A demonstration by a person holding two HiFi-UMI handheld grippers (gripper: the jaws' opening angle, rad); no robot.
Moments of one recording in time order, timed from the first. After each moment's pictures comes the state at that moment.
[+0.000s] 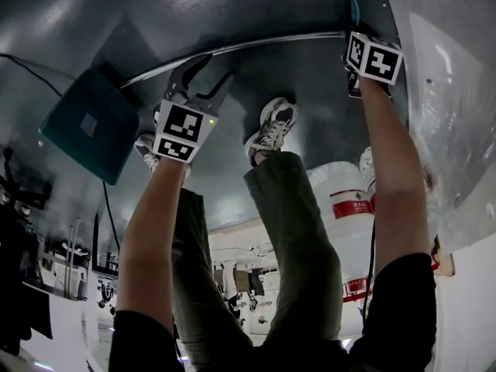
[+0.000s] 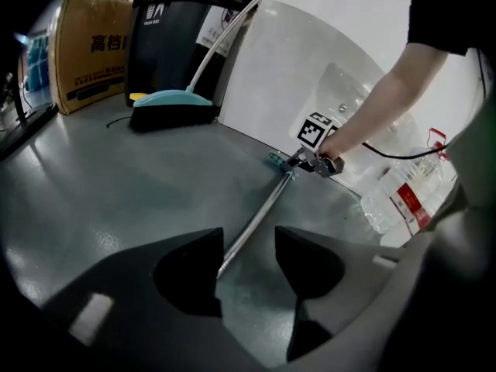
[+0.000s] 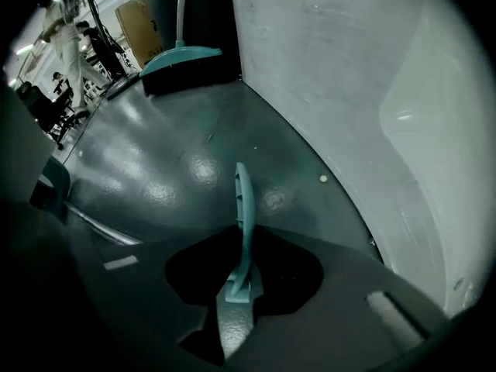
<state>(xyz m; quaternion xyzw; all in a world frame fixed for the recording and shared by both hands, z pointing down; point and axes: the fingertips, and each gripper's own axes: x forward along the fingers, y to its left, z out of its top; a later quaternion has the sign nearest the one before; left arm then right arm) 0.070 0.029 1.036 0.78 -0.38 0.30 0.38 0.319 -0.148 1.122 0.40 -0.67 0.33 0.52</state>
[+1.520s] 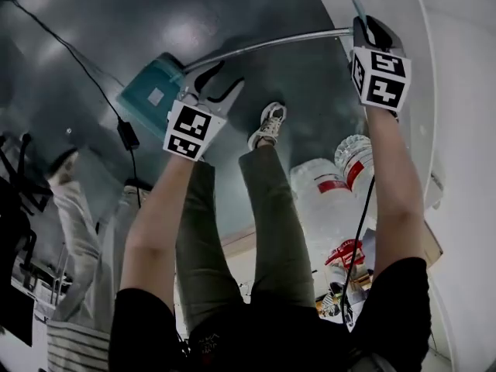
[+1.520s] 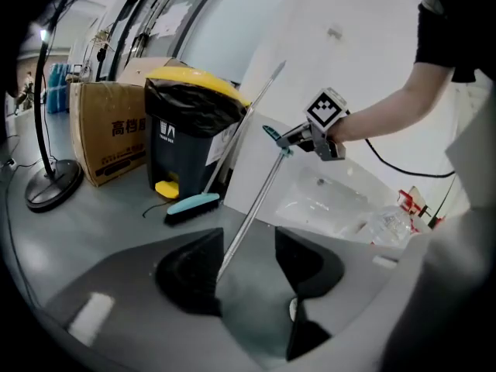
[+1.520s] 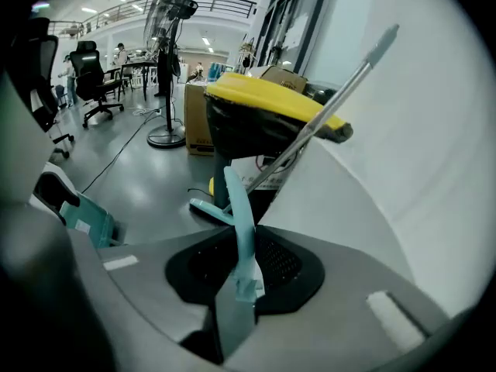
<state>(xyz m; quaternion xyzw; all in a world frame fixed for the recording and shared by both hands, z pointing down) 0.005 -0.017 0.755 0.82 -0.44 0.19 0.31 0.177 -0.240 0.688 0.42 -0.78 0.07 0.46</state>
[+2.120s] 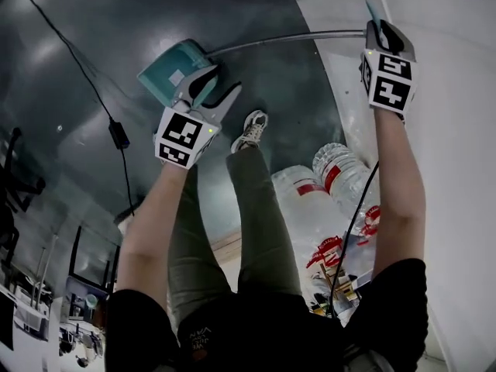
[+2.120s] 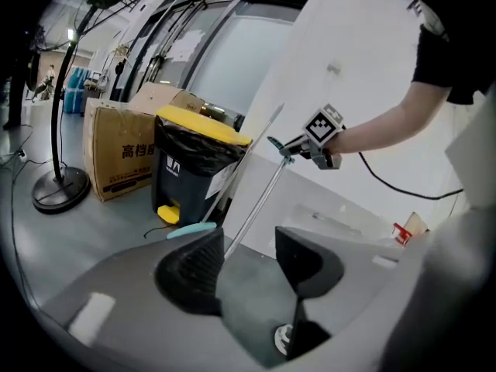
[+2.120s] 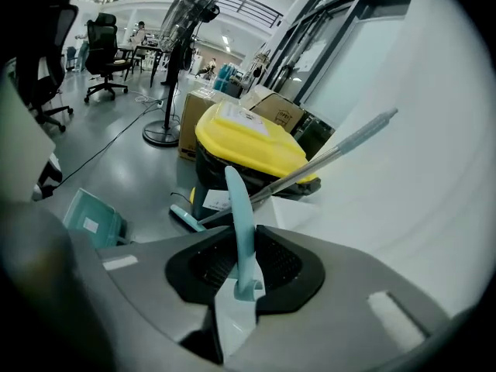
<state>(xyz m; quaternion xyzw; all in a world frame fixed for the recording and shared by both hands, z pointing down) -0.006 -0.021 0.661 0.82 -0.48 0.11 0.30 0.175 -0.271 0.570 0.43 -0.76 -0.04 0.48</state>
